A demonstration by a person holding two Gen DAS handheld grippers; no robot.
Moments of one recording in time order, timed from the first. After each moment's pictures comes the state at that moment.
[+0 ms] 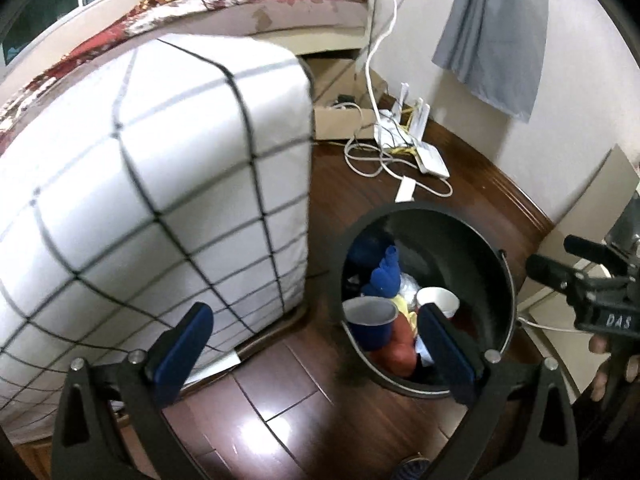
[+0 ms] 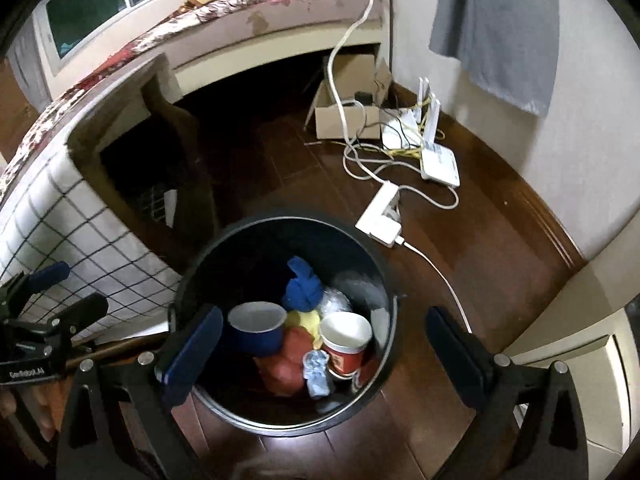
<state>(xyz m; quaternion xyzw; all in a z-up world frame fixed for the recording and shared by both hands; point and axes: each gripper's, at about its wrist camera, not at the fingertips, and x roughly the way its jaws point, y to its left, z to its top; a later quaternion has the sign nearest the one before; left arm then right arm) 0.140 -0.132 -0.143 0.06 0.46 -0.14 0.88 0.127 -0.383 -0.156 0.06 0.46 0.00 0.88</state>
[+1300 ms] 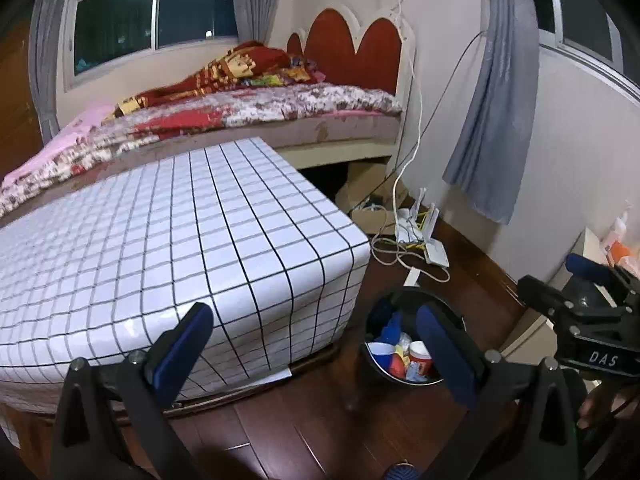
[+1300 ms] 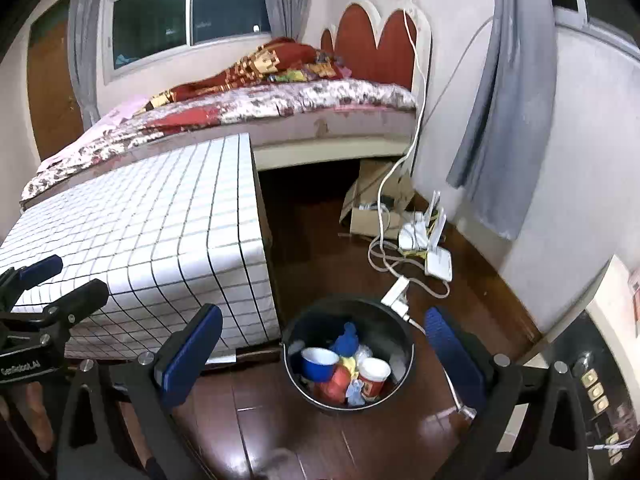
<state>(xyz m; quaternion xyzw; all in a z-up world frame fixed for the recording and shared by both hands) 0.030 -0.043 0.013 0.01 0.32 -0.09 0.94 0.015 -0.266 0.030 -0.01 0.33 0.01 0.94</state>
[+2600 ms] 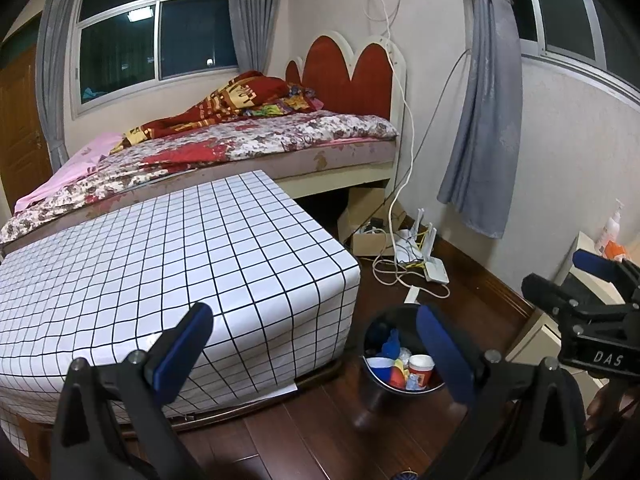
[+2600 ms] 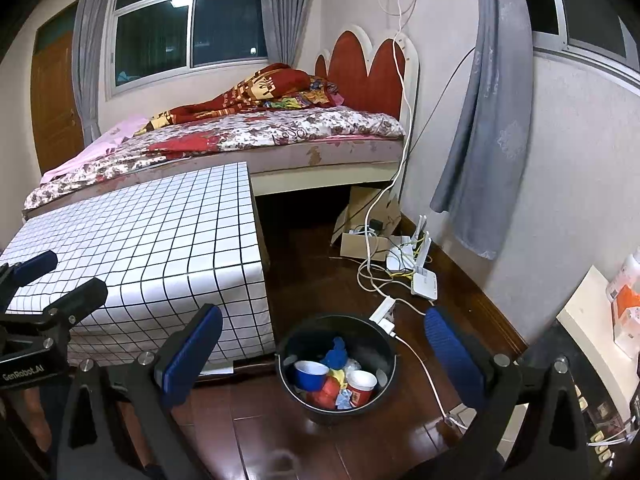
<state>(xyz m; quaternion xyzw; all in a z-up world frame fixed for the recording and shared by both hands) -0.001 -0.050 0.036 0.02 0.28 -0.09 0.96 -0.022 -0.266 0.060 -0.02 0.29 0.00 0.96</state>
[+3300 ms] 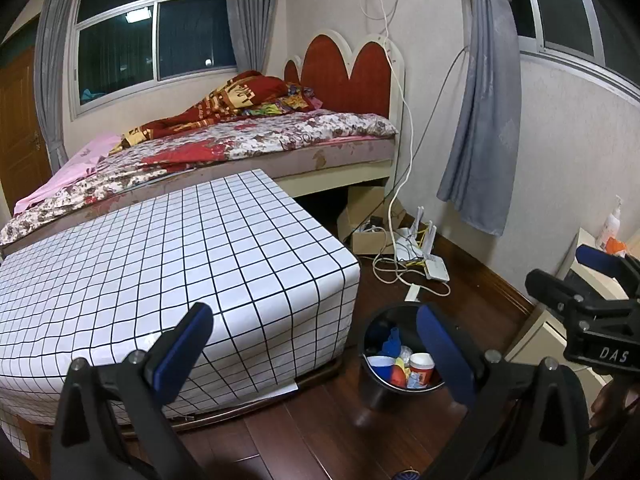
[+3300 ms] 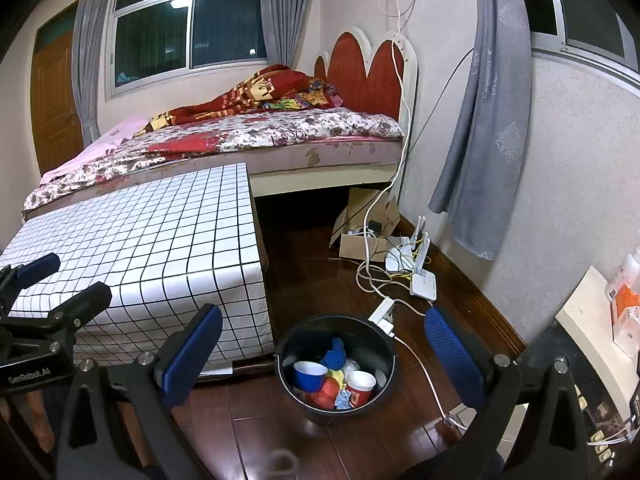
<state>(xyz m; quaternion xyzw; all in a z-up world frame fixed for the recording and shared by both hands) -0.003 -0.052 0.035 0.03 0.28 -0.09 0.96 -0.025 -0.267 0.060 -0.02 0.29 -0.01 0.96</state>
